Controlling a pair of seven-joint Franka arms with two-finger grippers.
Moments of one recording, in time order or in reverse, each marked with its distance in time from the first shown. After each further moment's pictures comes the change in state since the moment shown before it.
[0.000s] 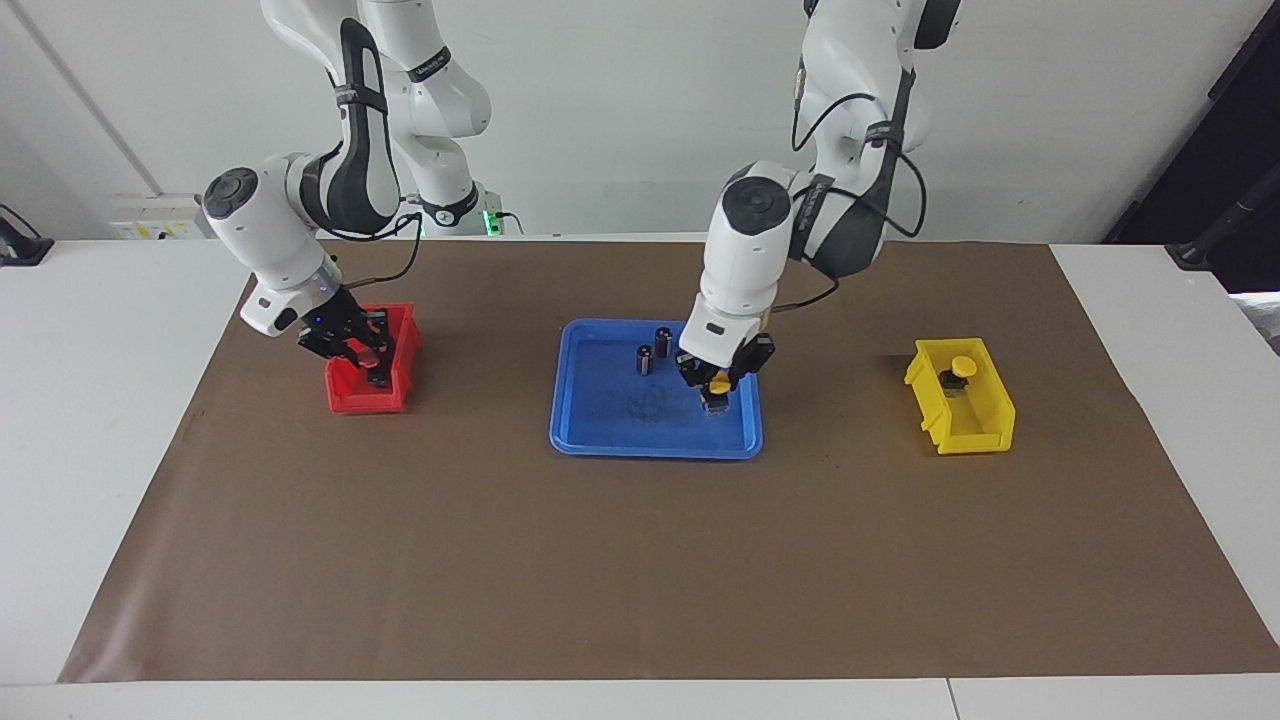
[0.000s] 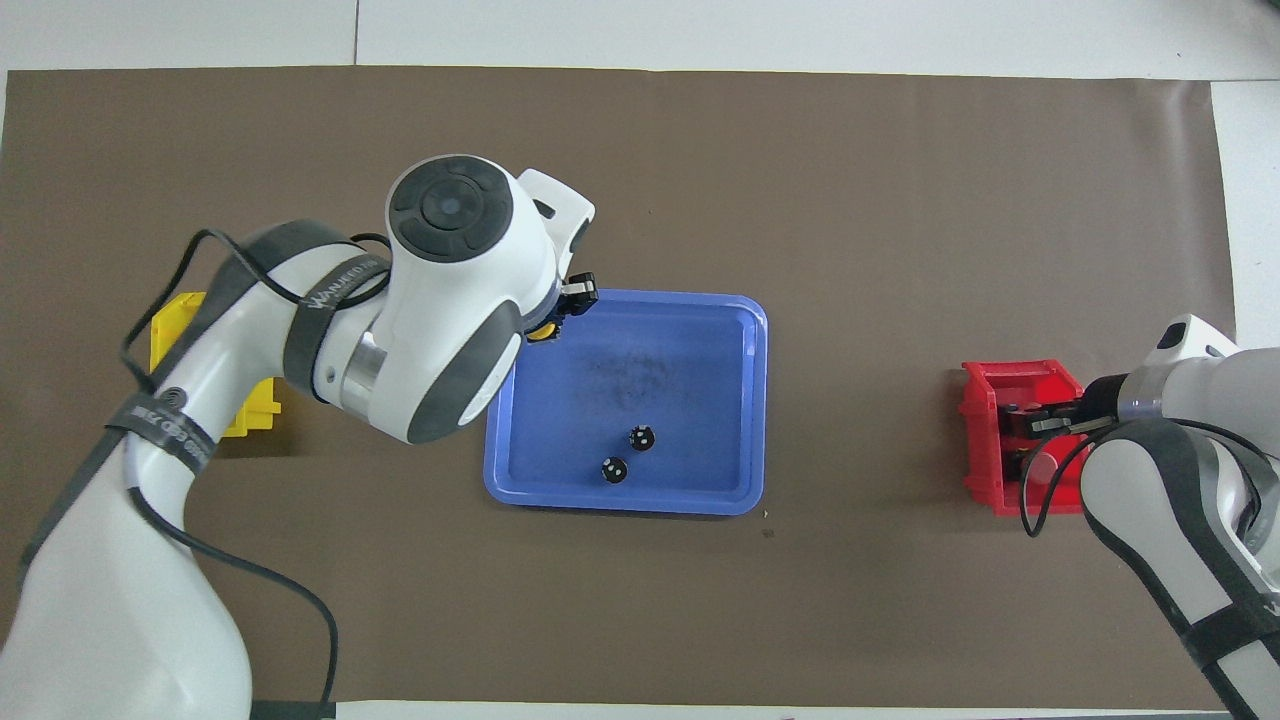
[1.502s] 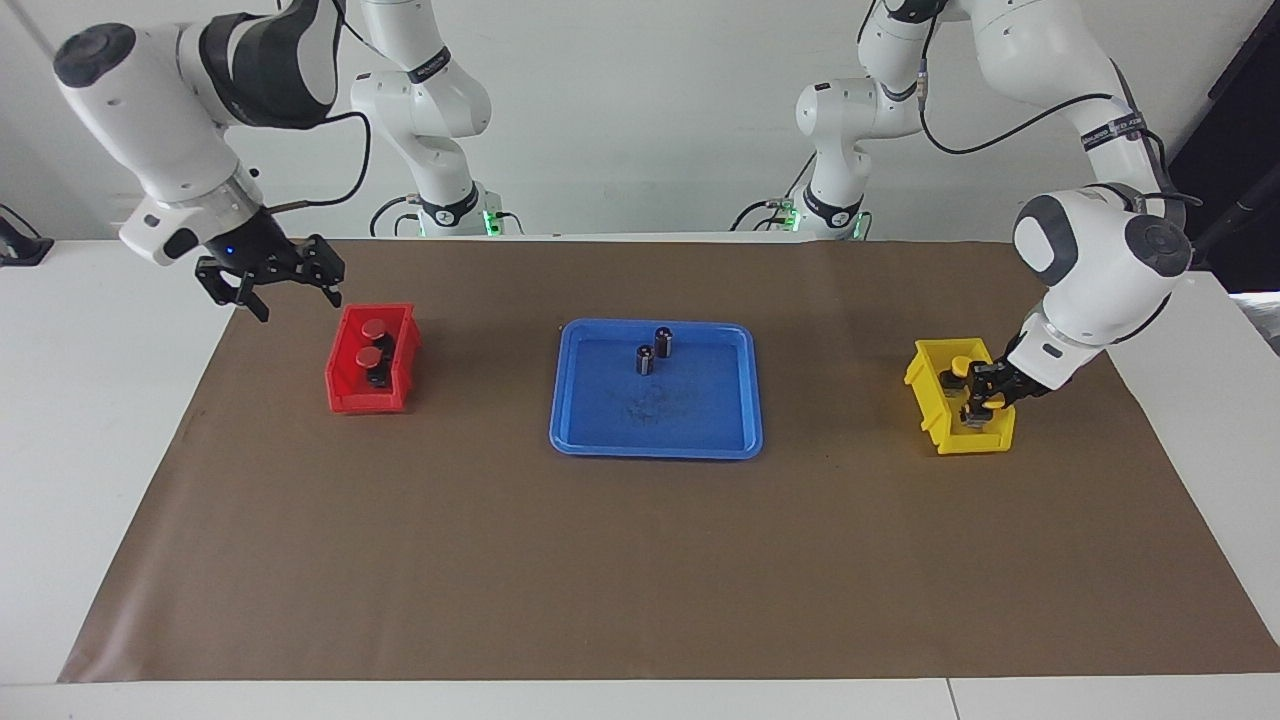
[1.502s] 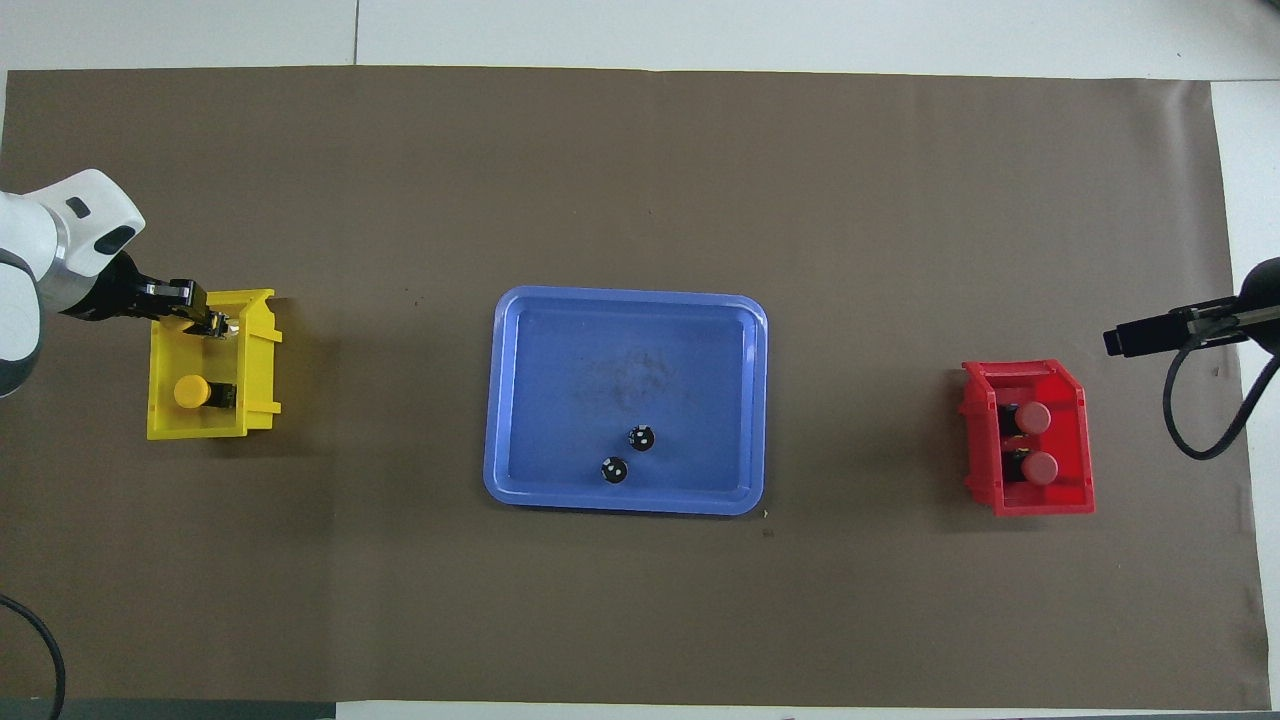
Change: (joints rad) left arm 0.574 -0.081 0.007 -0.309 0.001 0.205 0.820; right arm -0.001 0.028 0.014 0.656 -0.115 -0.612 0.150
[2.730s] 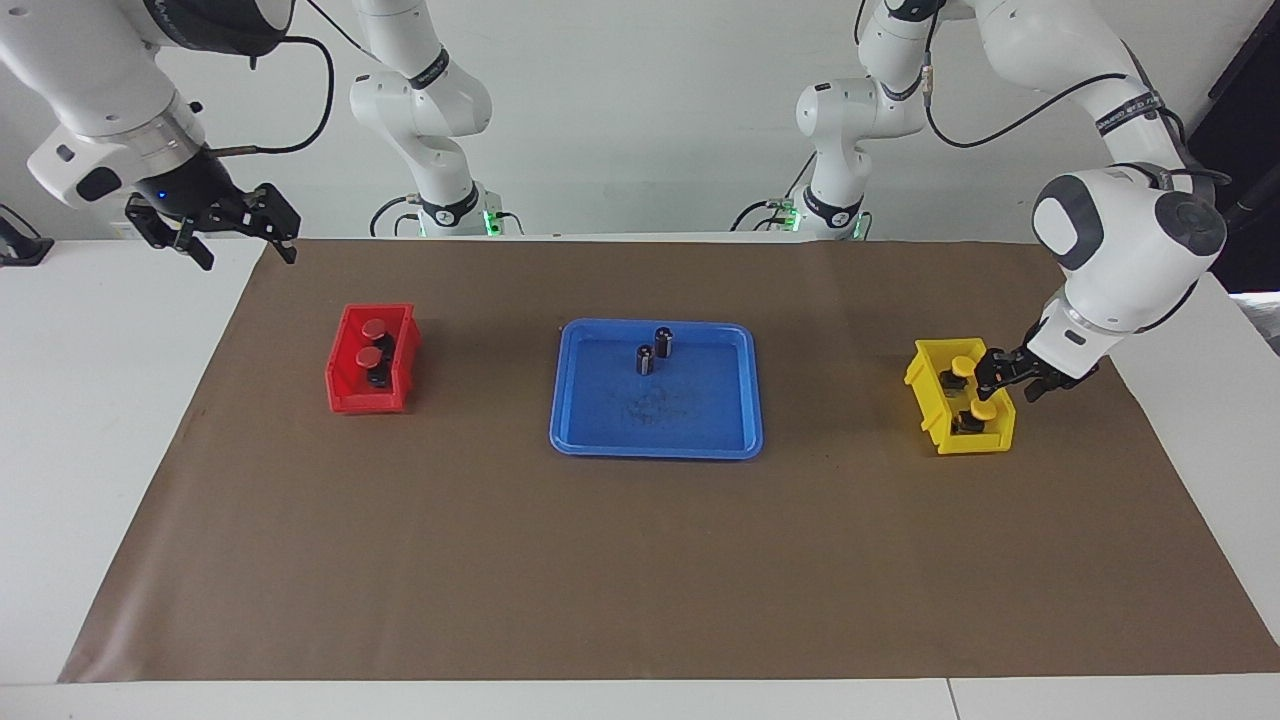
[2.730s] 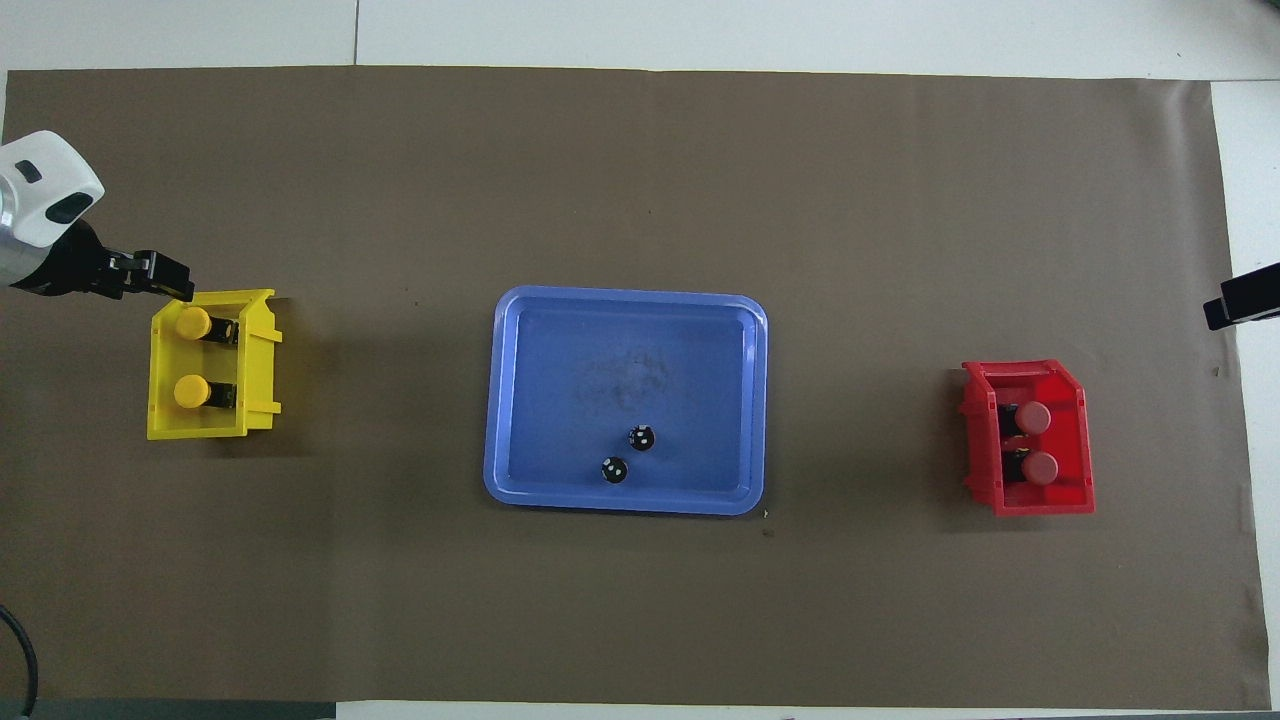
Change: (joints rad) left arm 0.003 -0.010 -0.020 0.158 0.000 -0.170 0.006; right arm 0.060 0.116 -0.049 0.299 -0.071 -0.265 0.094
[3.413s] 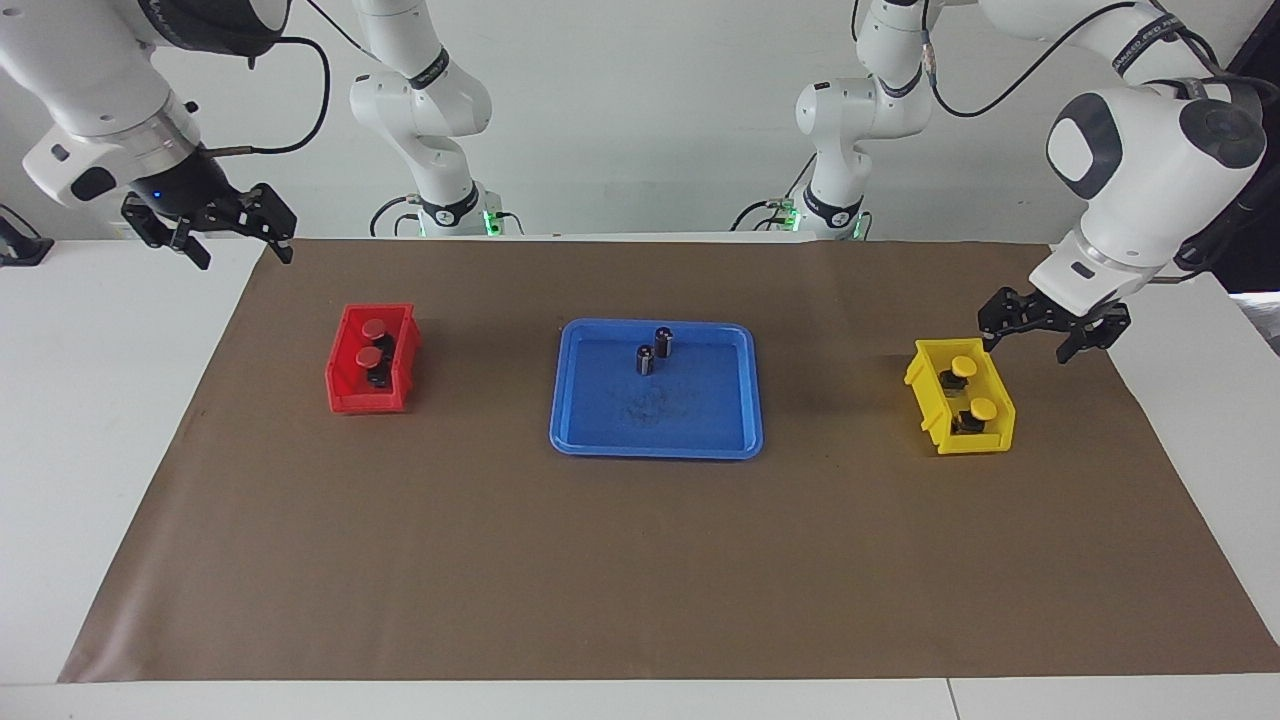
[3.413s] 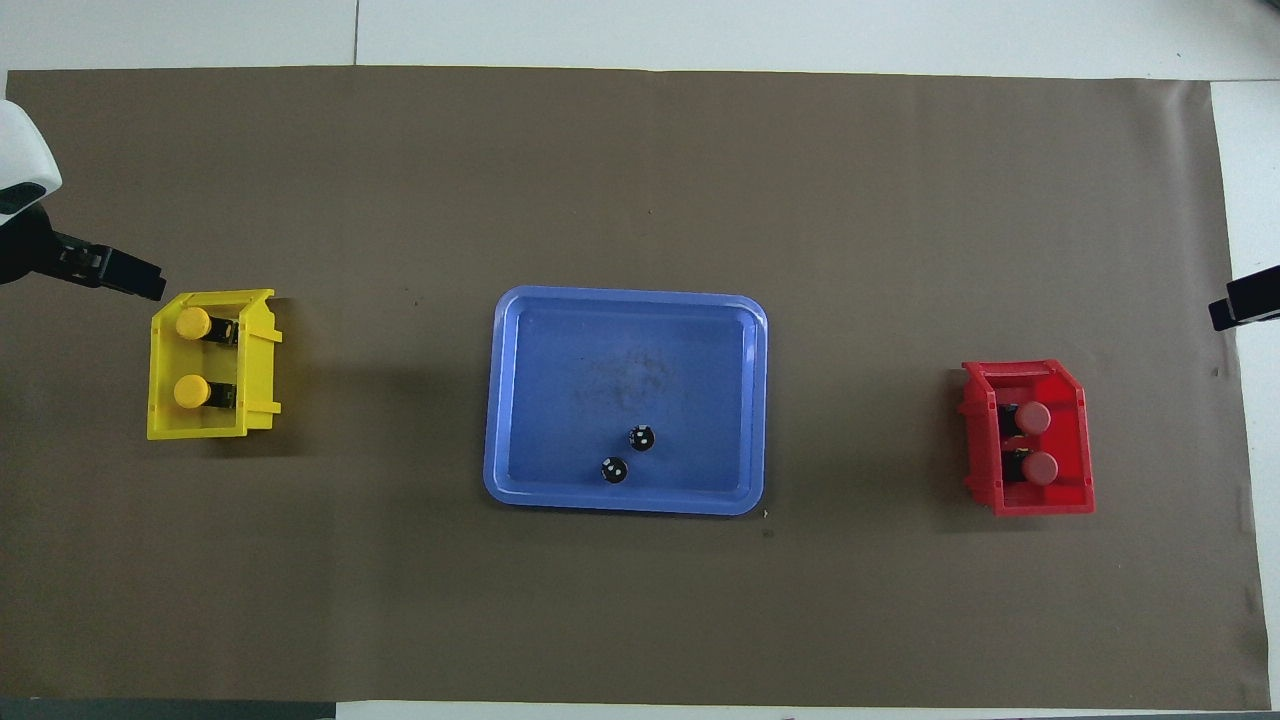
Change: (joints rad) left arm -0.053 -0.097 -0.012 0.101 0.050 -0.171 0.085; right arm -0.002 0.000 -0.006 0.000 0.000 0.000 0.000
